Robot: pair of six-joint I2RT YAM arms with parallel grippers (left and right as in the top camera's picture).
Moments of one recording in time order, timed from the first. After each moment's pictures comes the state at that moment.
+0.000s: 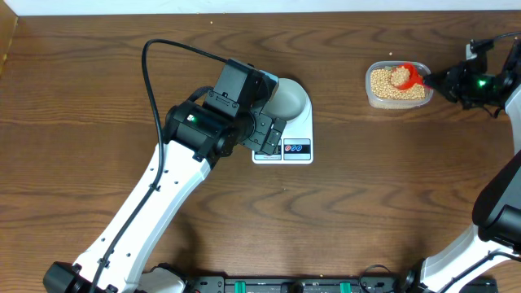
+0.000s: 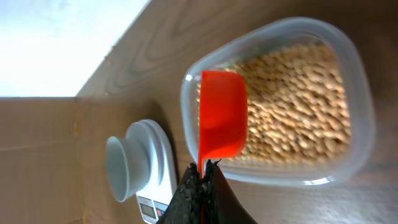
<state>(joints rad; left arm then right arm) -0.52 1.47 1.45 -1.00 0.02 -0.04 -0.40 1.94 1.52 -0.69 -0.88 0.18</state>
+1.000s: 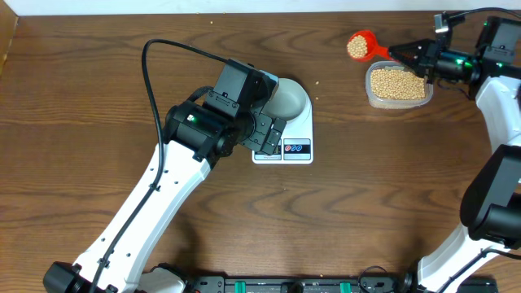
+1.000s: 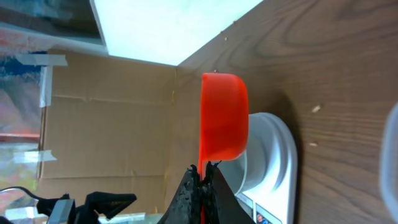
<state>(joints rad) -0.52 1.47 1.45 -1.00 0.02 -0.04 -0.24 1.94 1.52 -0.39 -1.22 0.50</state>
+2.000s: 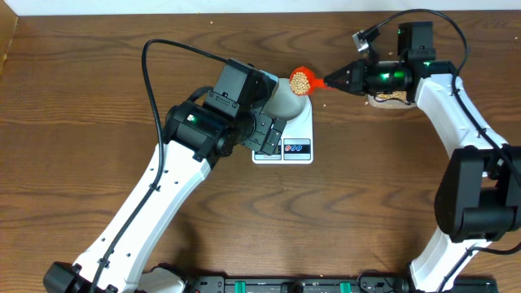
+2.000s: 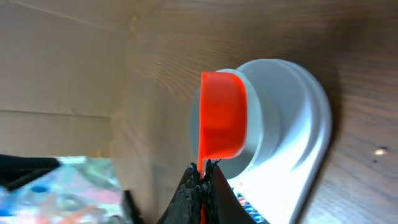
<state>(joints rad) -0.52 1.47 1.45 -1.00 0.02 -0.04 0.06 1.94 1.48 -0.53 -0.99 0.20</state>
